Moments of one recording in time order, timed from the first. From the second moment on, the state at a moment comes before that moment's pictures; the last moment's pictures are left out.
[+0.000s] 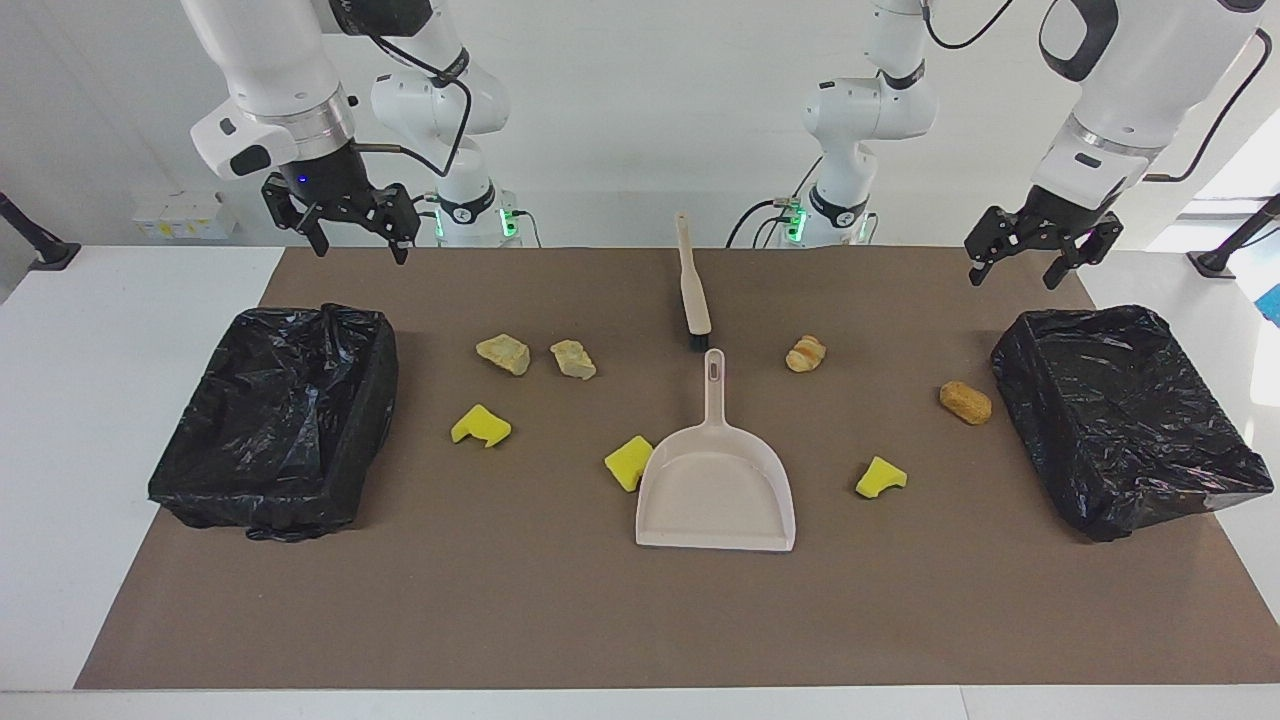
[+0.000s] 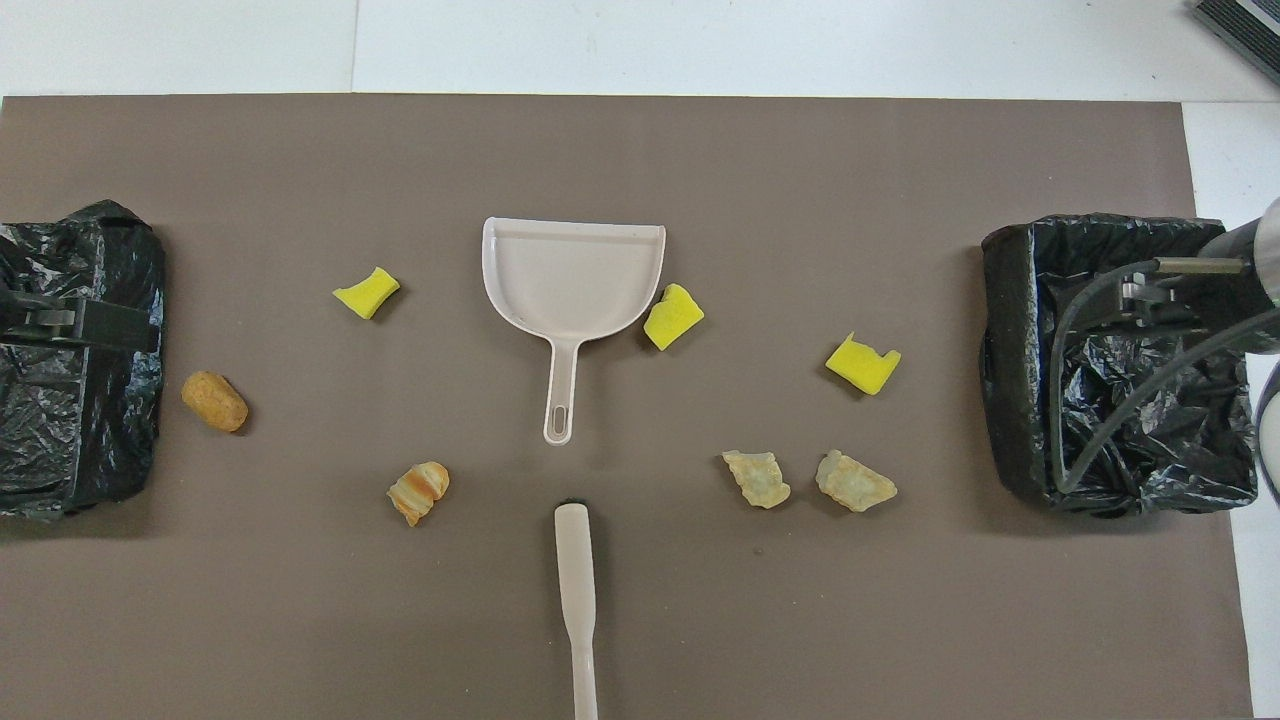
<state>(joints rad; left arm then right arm) -0.07 -0.07 0.03 -1.68 -0.02 1.67 0.07 -0.05 0.03 0.13 -1.46 -0.04 1.46 0.17</state>
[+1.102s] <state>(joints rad) -0.06 -0.08 0.03 -1.68 -0.02 1.60 0.08 -0.05 0.03 0.12 -1.48 -0.01 1.51 0.06</state>
